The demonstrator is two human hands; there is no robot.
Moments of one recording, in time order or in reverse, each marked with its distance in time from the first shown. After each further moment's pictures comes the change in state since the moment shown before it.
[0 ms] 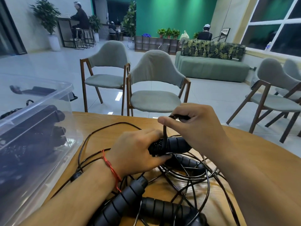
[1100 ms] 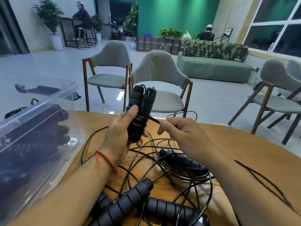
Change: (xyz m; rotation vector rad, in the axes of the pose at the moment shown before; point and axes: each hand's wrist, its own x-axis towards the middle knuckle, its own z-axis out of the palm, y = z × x) left_hand 0.010 -0.020 -0.012 -1.333 0.369 -0.727; right_hand -0.010 0.005 0.027 0.191 -0.290 0.270
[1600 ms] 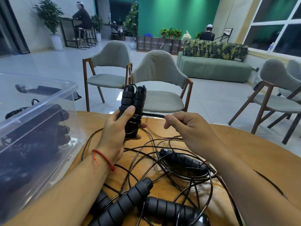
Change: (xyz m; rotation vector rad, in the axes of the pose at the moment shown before) left_hand 0.003 0.005 -0.003 0.028 0.161 -0.024; right_hand 0.000 -0.004 -0.011 -0.011 0.119 -0.017
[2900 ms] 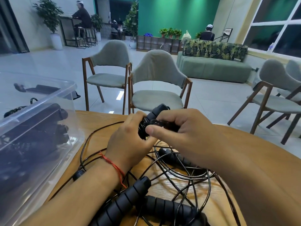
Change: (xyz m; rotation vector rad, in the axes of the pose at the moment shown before) left_hand -0.023 -0.015 0.012 1.102 -0.073 0.512; right_hand -0.026 -0.061 -0.012 -0.008 -0.183 -0.259
